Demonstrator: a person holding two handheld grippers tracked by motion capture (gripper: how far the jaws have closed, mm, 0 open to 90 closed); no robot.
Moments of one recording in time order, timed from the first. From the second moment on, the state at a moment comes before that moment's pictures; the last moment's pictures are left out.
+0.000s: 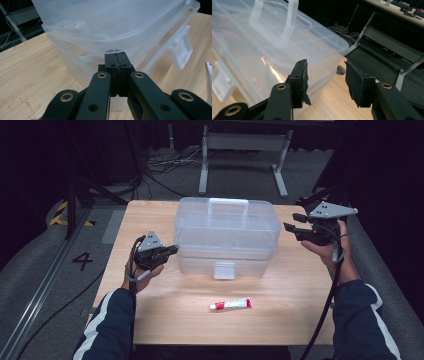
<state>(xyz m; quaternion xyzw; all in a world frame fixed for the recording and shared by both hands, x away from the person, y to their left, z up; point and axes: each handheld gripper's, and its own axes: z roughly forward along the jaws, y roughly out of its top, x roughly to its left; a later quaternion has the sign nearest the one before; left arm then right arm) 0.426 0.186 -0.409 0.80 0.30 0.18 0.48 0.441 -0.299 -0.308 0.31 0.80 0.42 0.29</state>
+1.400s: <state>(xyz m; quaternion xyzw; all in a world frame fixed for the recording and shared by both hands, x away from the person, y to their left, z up) 0.422 0.180 -0.407 0.82 0.29 0.18 0.46 0.429 -0.289 -0.383 0.29 0.76 0.48 0.34</state>
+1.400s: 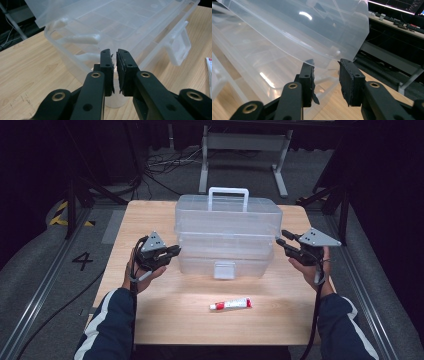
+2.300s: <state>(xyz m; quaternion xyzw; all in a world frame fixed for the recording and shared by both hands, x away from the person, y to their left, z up) 0.416 0.170 -0.411 0.84 0.27 0.17 0.44 0.435 -0.281 -0.375 0.29 0.74 0.48 0.37</state>
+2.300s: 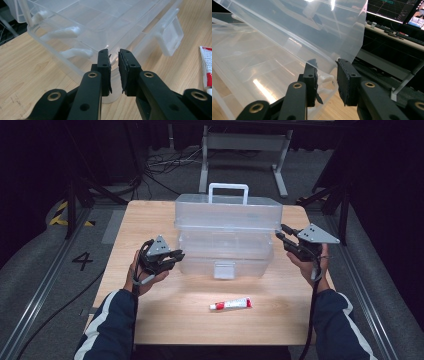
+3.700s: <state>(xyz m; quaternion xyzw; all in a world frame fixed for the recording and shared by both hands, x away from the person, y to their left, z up) 0.423 0.112 -0.413 0.88 0.19 0.15 0.42 0.455 -0.266 -0.352 0.32 0.69 0.49 0.43</state>
